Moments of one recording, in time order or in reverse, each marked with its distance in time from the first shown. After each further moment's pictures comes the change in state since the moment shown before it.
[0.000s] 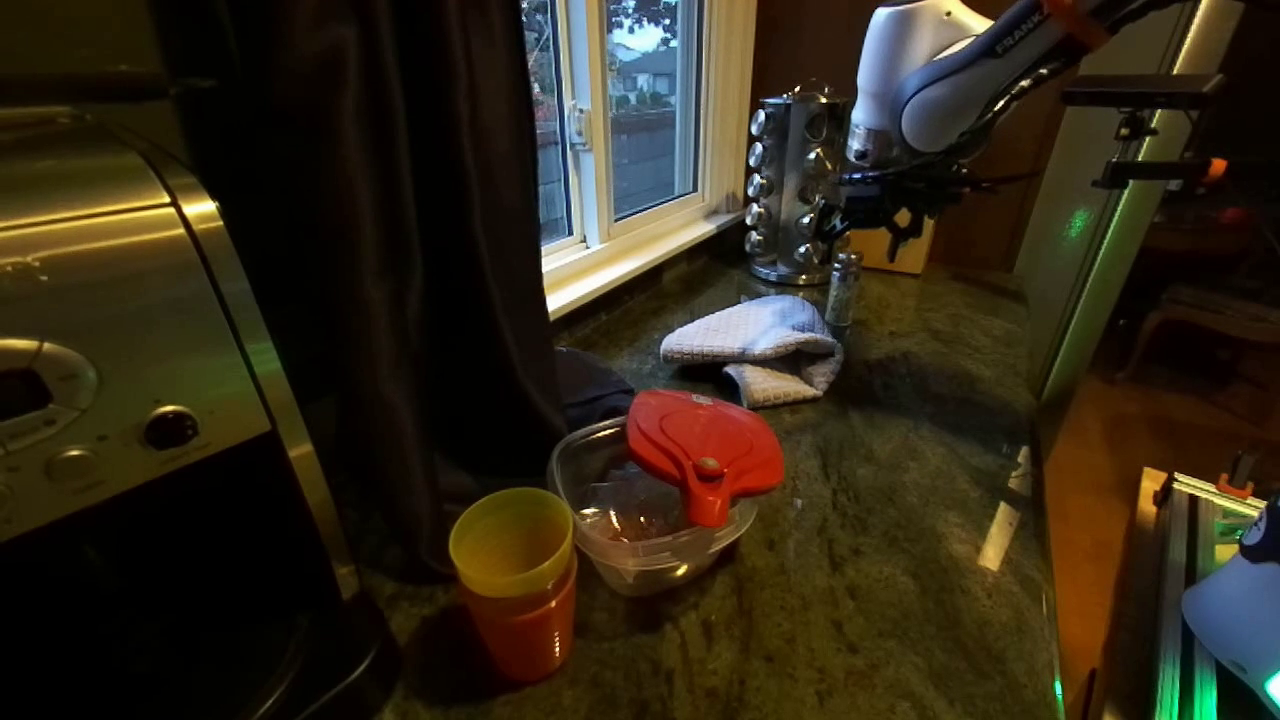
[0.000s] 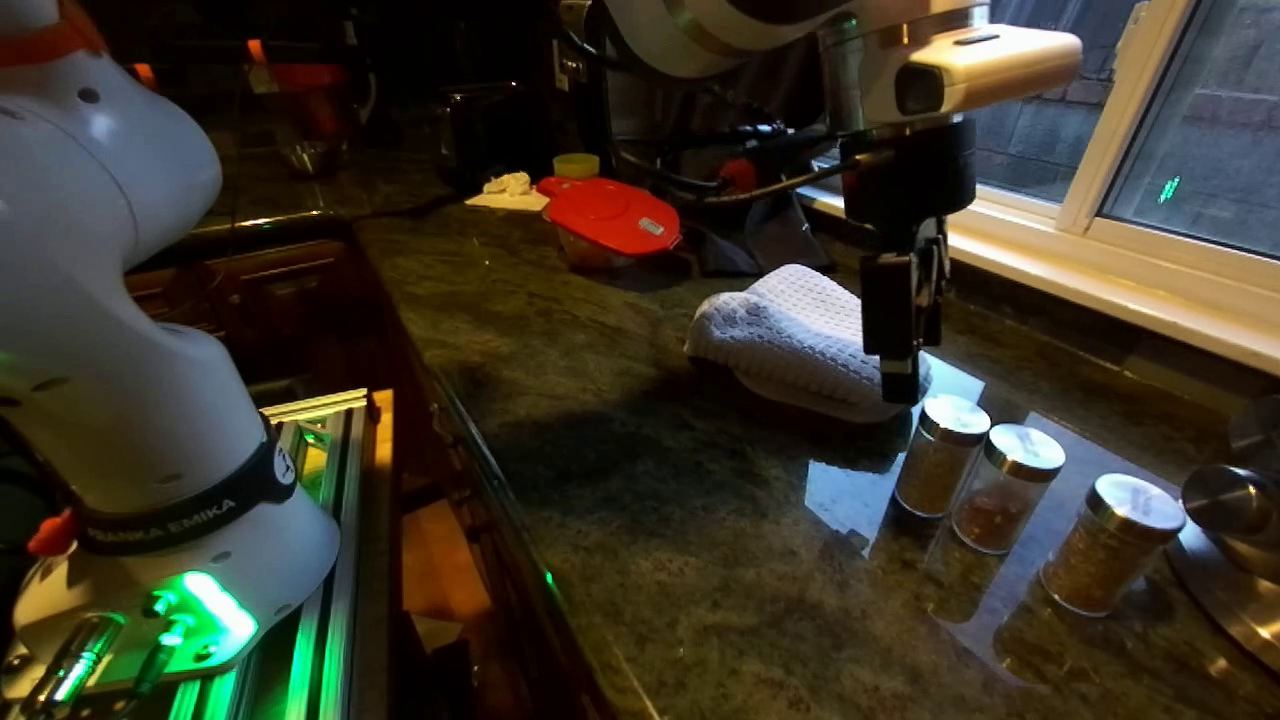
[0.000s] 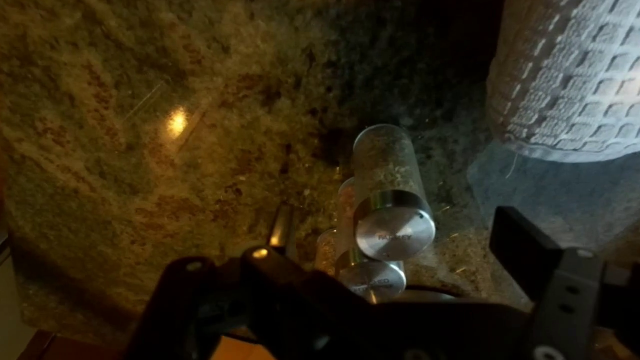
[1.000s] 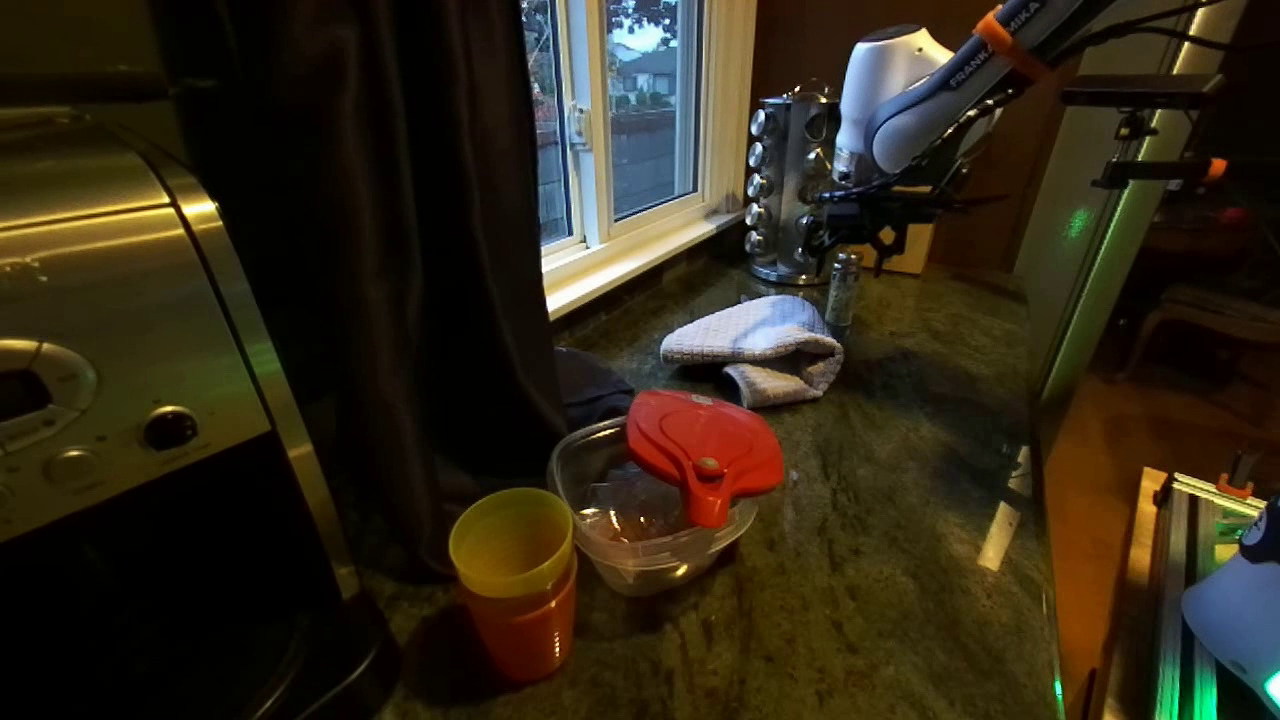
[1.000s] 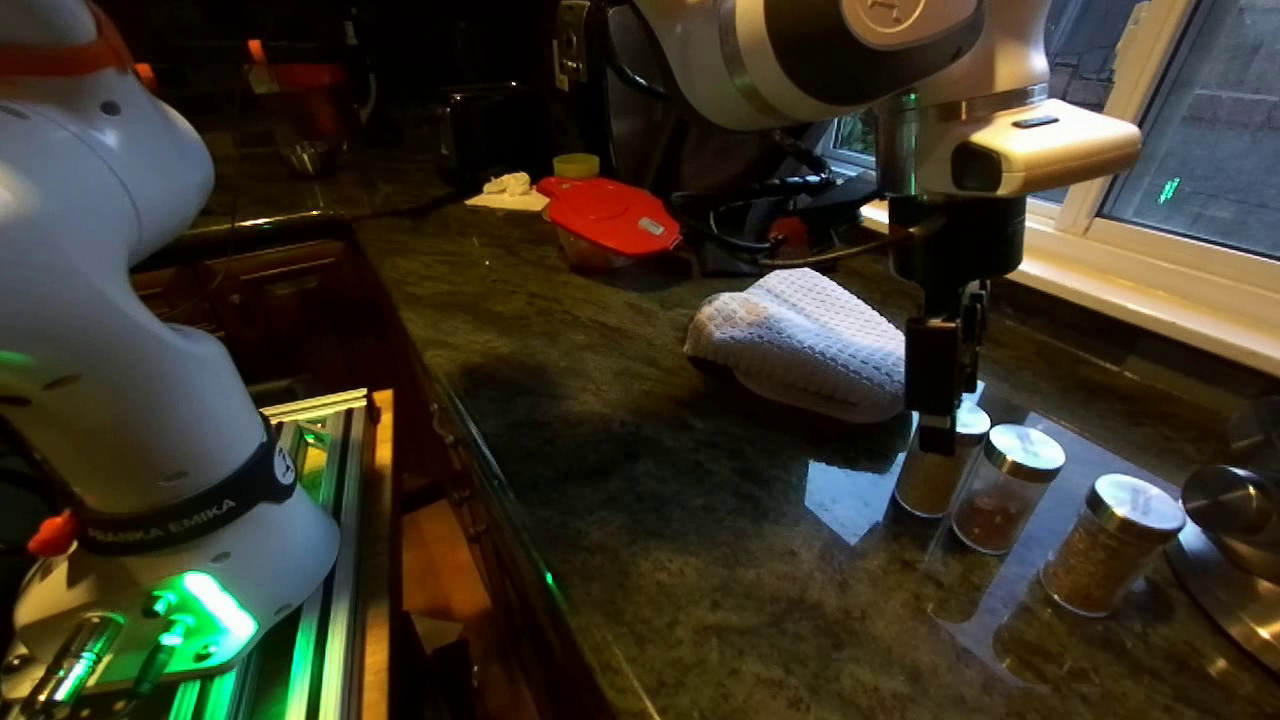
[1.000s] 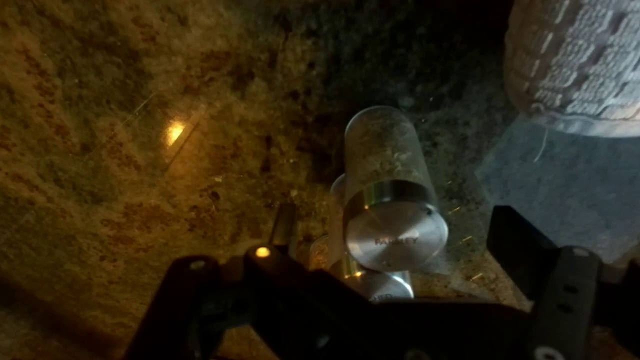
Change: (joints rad) arm 0.062 0.142 -0.095 0.089 0.030 0.043 0.000
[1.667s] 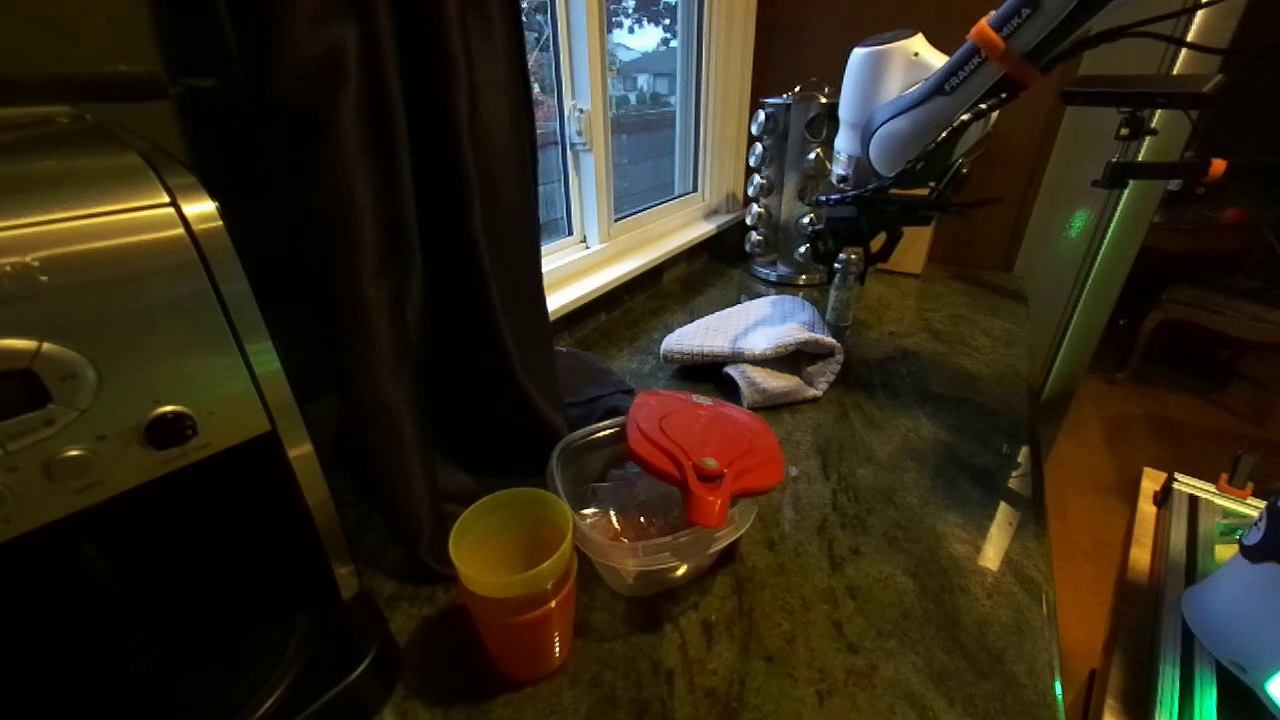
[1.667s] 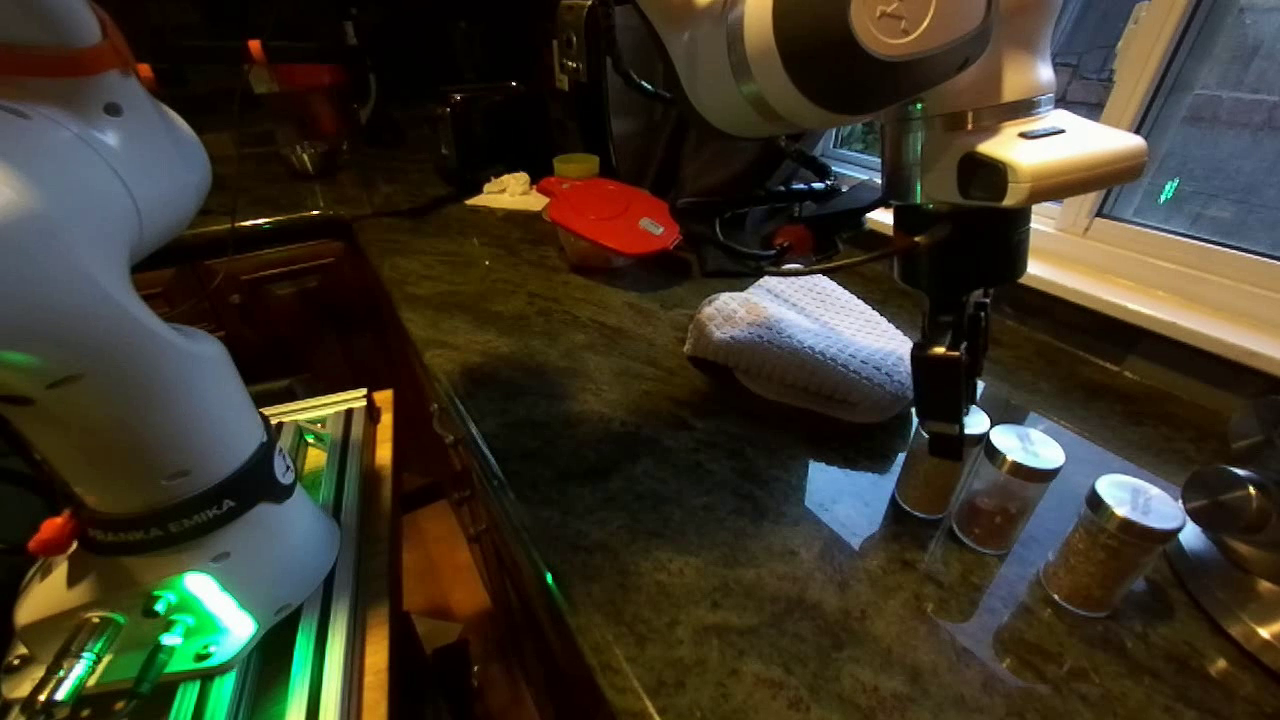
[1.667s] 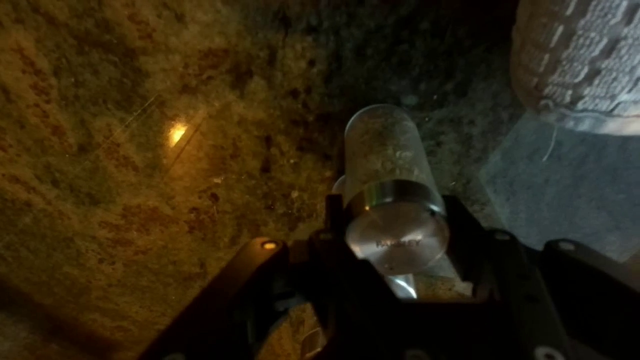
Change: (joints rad) arm 0.021 0.018 -0.024 0.011 0.005 0.000 0.000
